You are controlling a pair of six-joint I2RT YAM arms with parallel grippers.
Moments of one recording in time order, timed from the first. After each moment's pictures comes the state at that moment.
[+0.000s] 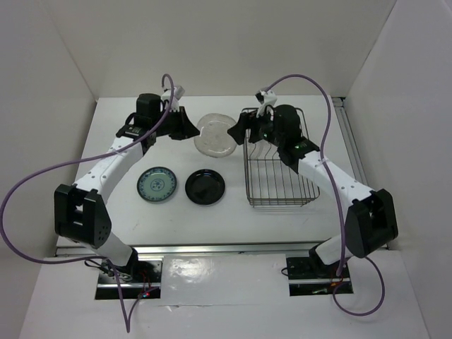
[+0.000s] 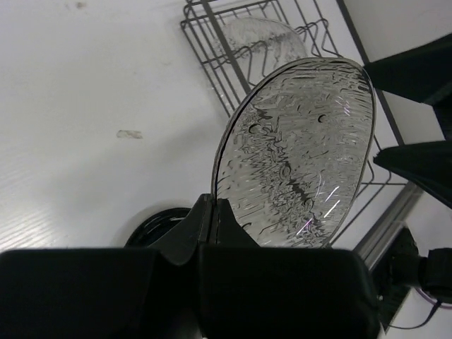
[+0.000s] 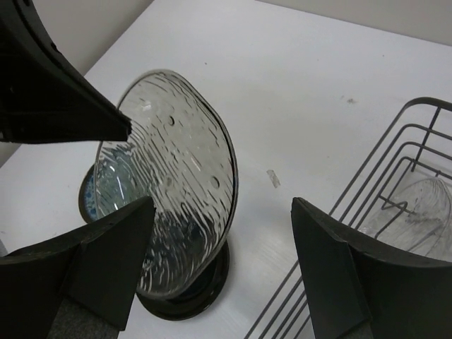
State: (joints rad) left arm -0.24 1.56 1.33 -0.27 0.50 -0.32; right arm 0.44 1.45 1.13 0.10 -0.29 0.23
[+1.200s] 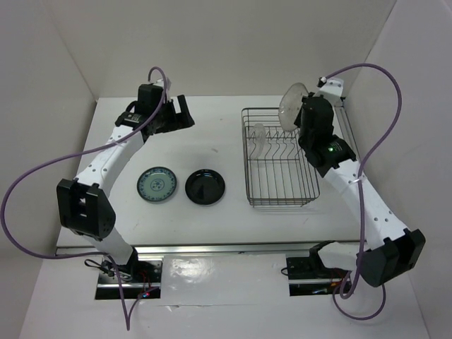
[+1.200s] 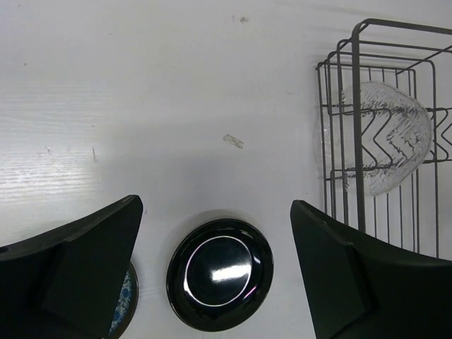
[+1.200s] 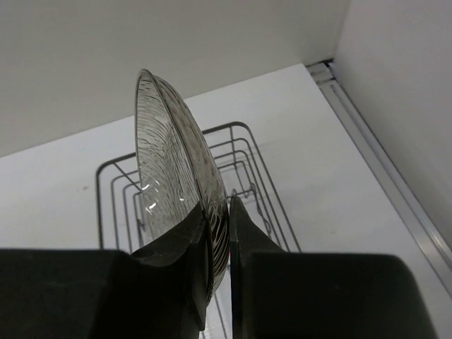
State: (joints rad) left arm -0.24 1.63 1.53 -0.51 0.10 -0.43; right arm 0.38 1.22 1.28 -0.26 0.63 0.27
